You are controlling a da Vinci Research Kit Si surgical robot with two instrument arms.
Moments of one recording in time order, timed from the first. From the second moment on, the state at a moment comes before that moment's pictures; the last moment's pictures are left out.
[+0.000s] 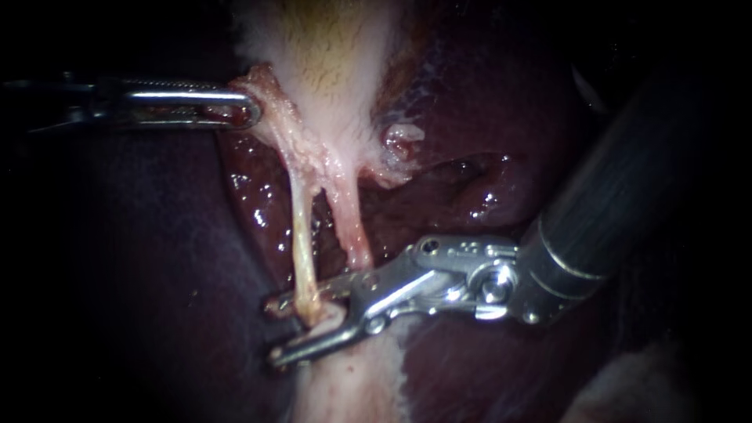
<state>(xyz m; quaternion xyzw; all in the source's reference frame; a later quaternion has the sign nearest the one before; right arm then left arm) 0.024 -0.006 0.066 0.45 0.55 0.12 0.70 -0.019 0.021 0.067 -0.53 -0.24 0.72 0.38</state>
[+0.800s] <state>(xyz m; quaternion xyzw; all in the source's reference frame) 0.022 -0.005 0.067 0.45 0.52 0.14 0.71 -0.019 0.021 0.067 -0.53 -0.24 0.72 0.38</state>
